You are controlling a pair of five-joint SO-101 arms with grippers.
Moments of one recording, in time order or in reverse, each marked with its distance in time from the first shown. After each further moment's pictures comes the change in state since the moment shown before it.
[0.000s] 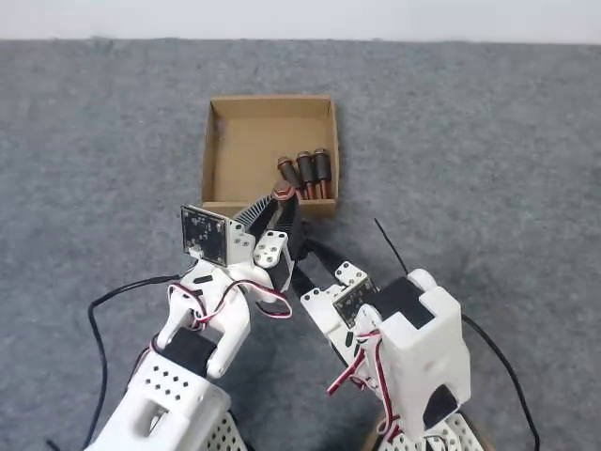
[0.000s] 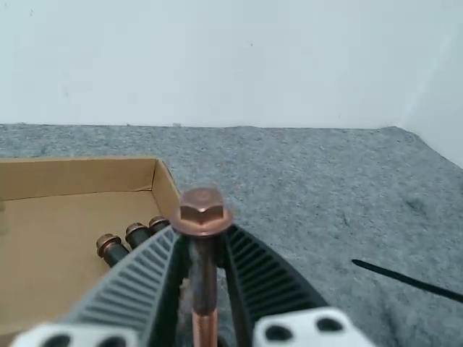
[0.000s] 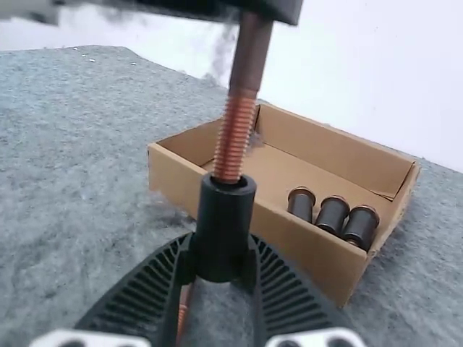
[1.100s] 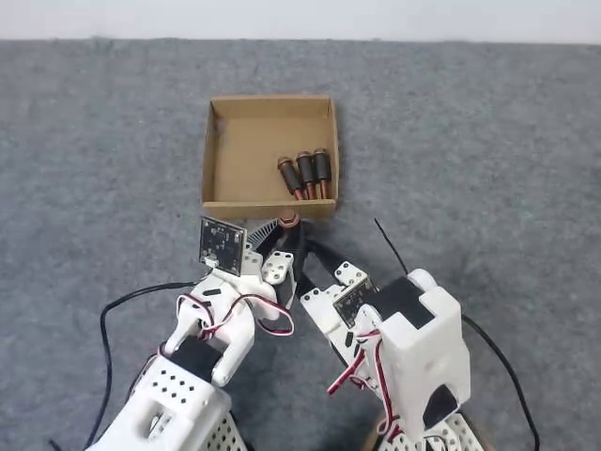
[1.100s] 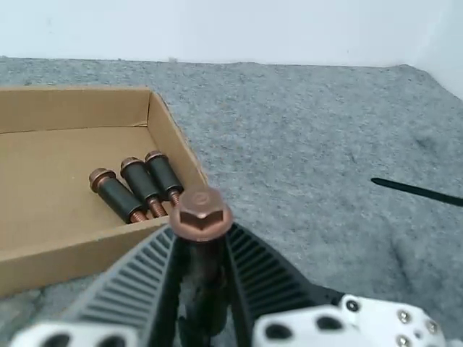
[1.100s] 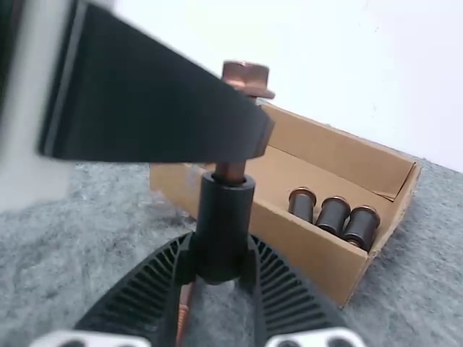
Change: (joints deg) left arm 1.8 -0.4 7.8 0.0 -0.3; right arm 0.0 0.1 0.1 0.0 0.1
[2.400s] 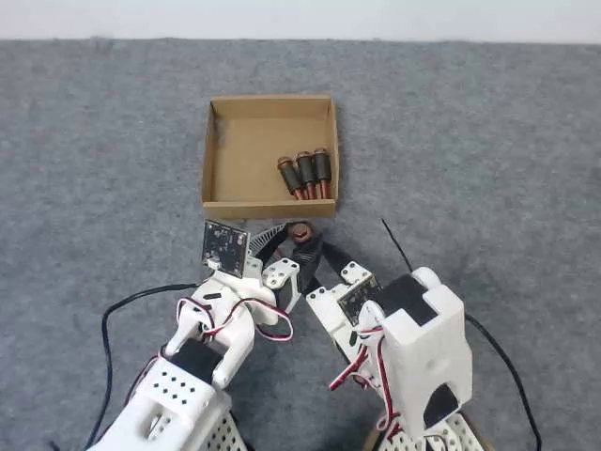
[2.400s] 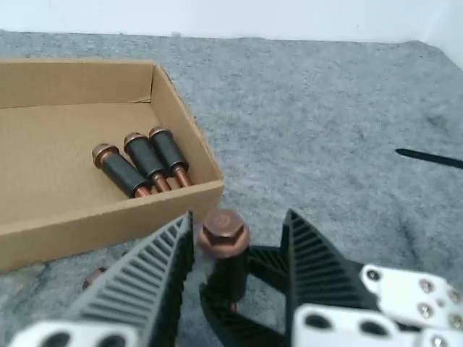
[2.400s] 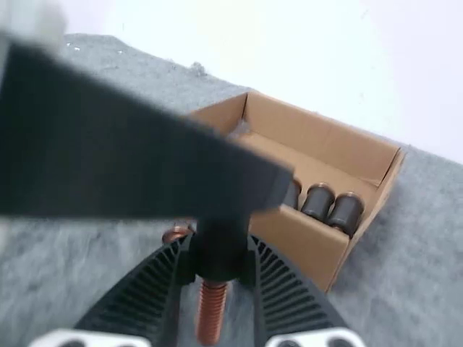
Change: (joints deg) left arm 0.0 -0.1 2.1 0.7 -0.3; right arm 1.8 -0.3 0.8 0.0 0.0
